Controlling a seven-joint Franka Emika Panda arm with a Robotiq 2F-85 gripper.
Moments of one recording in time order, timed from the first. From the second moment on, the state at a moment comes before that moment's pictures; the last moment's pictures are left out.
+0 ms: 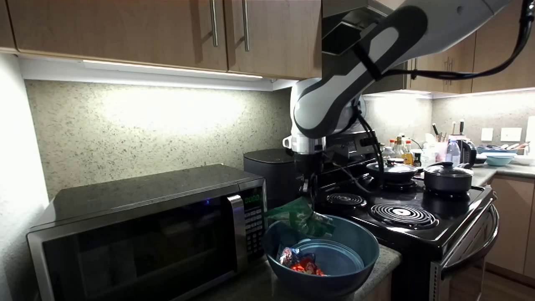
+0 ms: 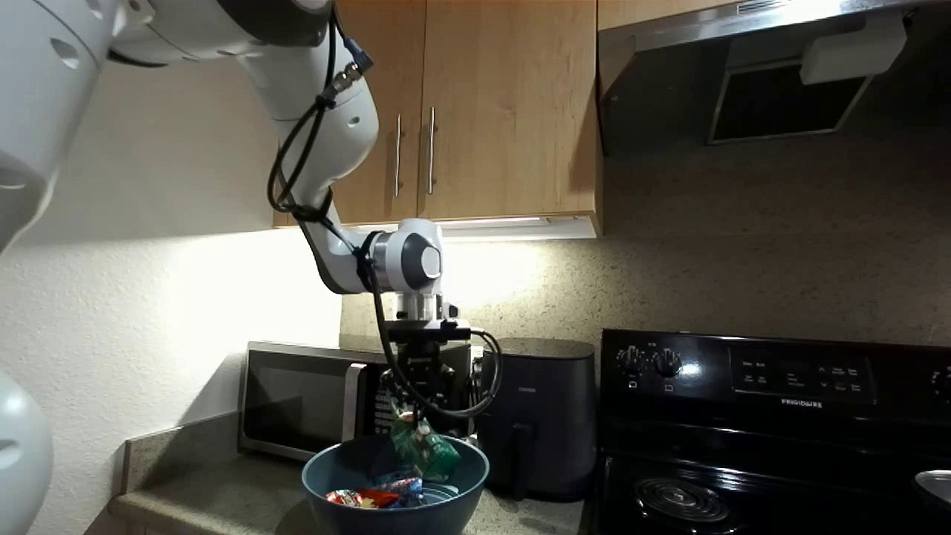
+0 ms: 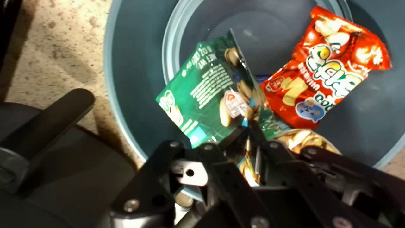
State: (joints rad) arm 0.02 0.16 0.09 -2.07 -0.07 2.28 -0.44
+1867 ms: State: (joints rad) arm -0.06 0.02 -0.09 -2.38 -0.35 2.52 0.16
